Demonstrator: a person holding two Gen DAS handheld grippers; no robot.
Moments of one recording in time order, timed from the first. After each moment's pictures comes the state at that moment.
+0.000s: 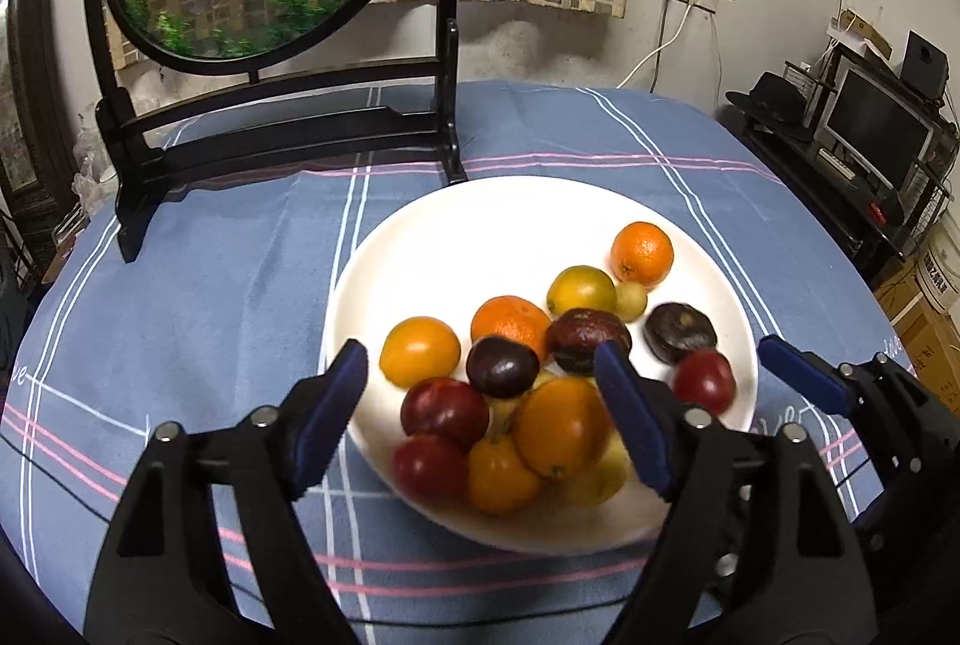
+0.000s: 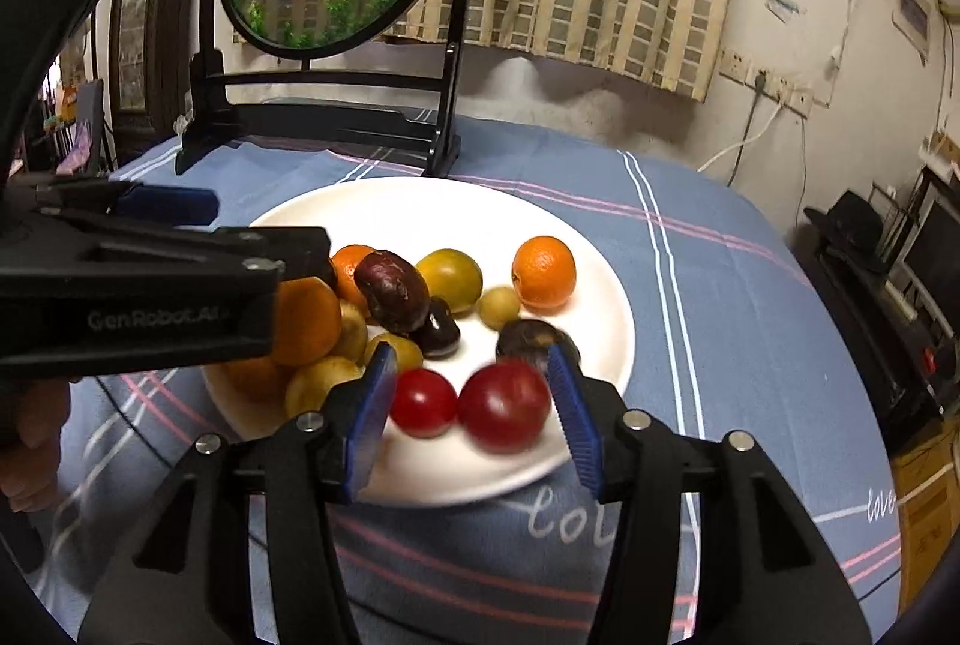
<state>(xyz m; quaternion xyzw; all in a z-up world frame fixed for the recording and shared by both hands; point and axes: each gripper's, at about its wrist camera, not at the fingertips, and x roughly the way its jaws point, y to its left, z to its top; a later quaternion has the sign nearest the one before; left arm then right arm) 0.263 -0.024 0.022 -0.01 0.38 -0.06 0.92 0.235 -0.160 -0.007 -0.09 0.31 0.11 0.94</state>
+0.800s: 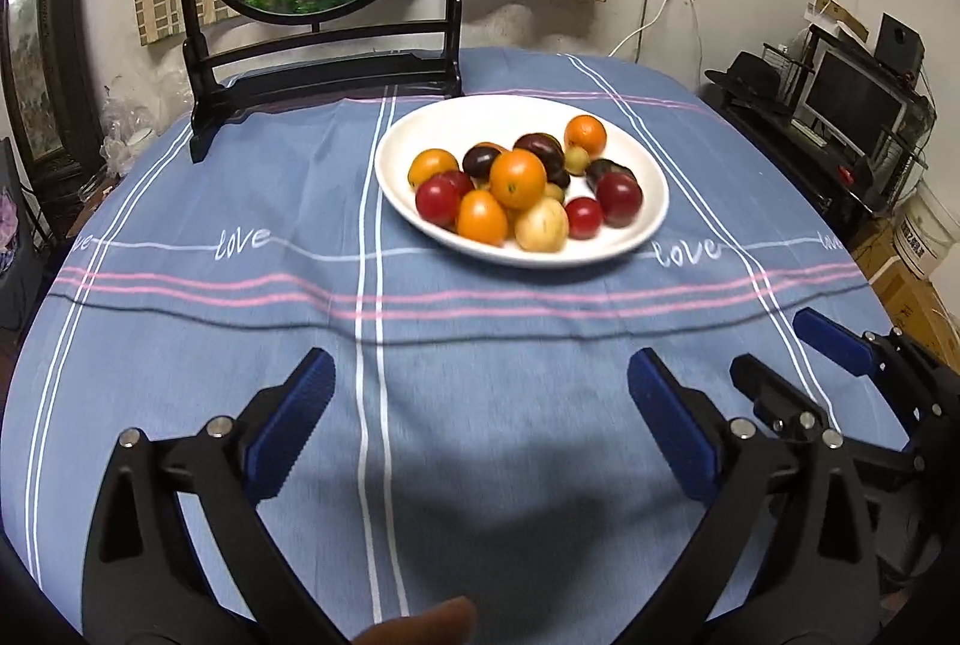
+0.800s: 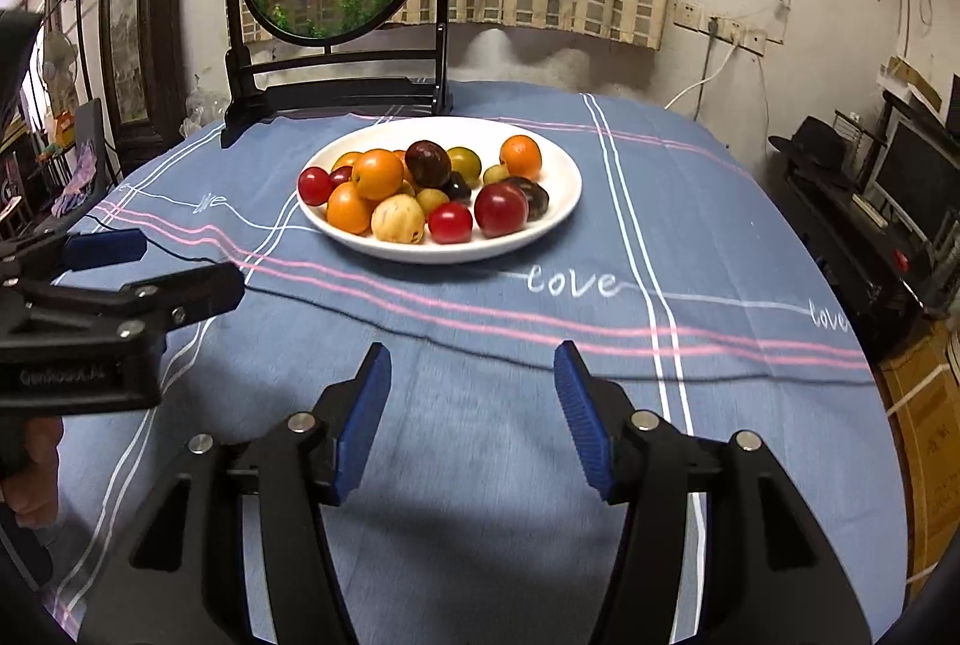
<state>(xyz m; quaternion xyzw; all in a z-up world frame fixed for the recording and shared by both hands) 0.100 -0.018 0.025 -0.01 0.39 -0.06 0.92 0.090 -0.182 -0.001 -0.05 0.34 0.09 0.93</state>
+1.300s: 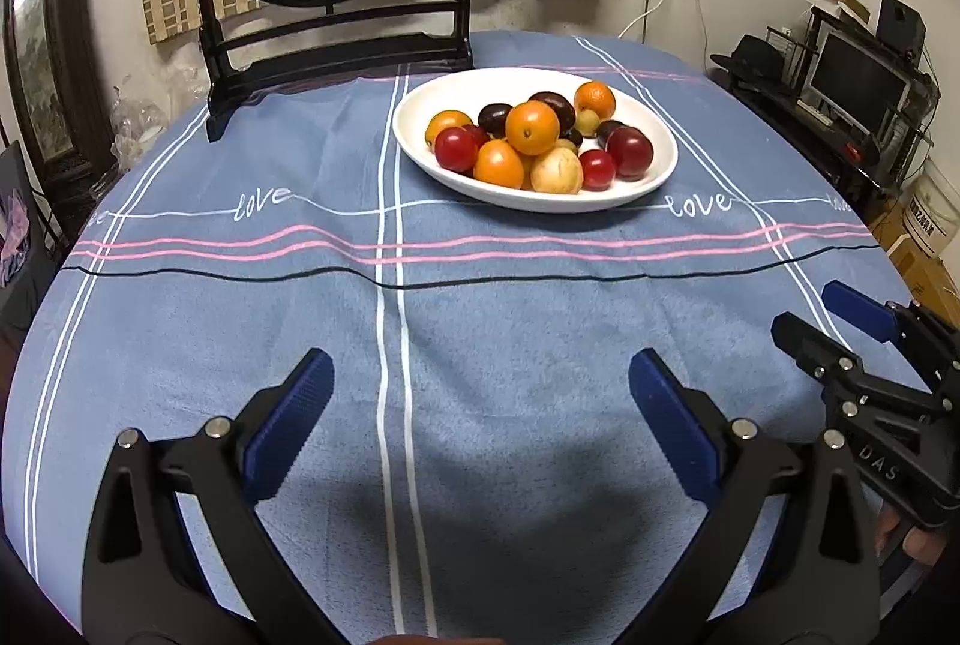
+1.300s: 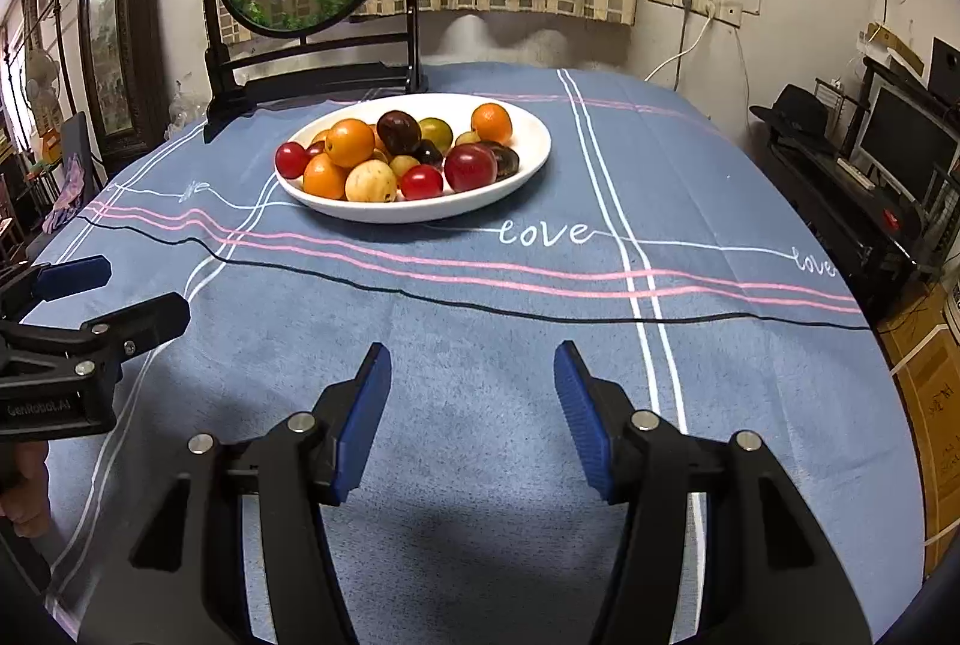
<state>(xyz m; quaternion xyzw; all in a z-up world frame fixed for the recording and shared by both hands) 0.079 -0.010 0.004 0.01 0.39 -0.05 0.92 0.080 -0.195 -0.017 -0.03 0.36 0.07 0.93</state>
